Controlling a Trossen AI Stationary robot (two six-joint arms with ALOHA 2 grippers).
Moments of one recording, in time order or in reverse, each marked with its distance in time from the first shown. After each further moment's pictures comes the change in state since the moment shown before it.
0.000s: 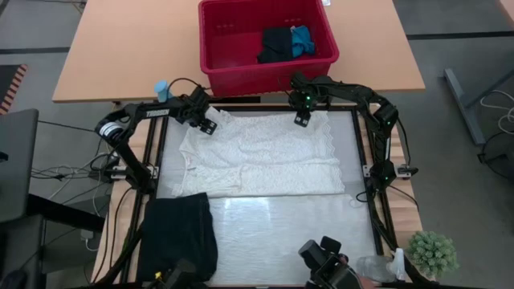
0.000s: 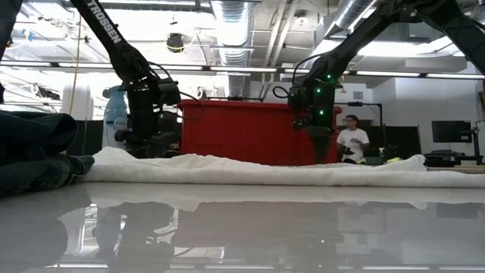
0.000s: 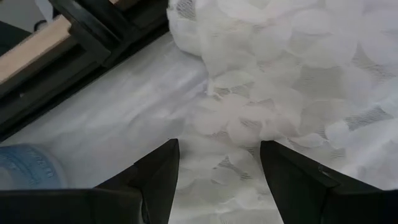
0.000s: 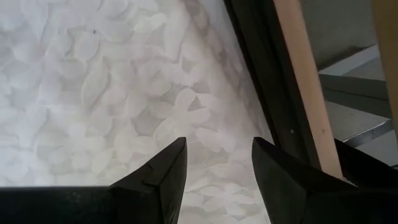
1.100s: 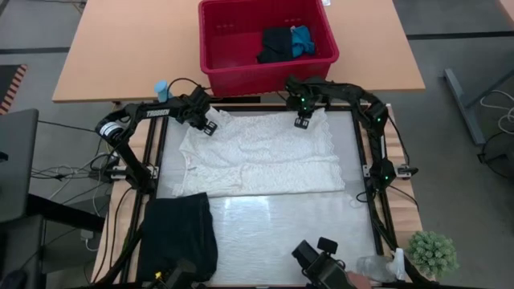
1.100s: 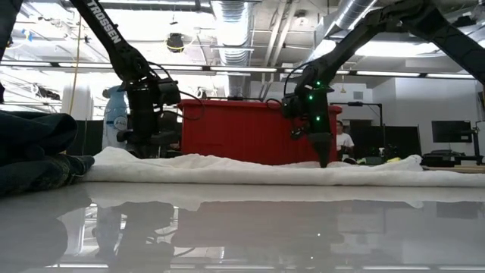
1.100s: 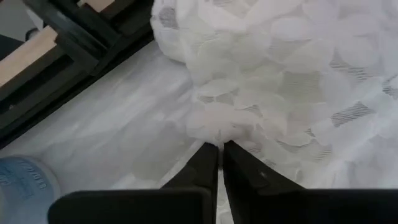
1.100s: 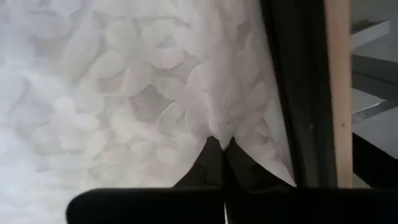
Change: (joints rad) left arm 0.000 0.001 0.000 0.007 0.031 0.039; right arm 0.024 0.112 0.109 -0.158 0.085 -0.034
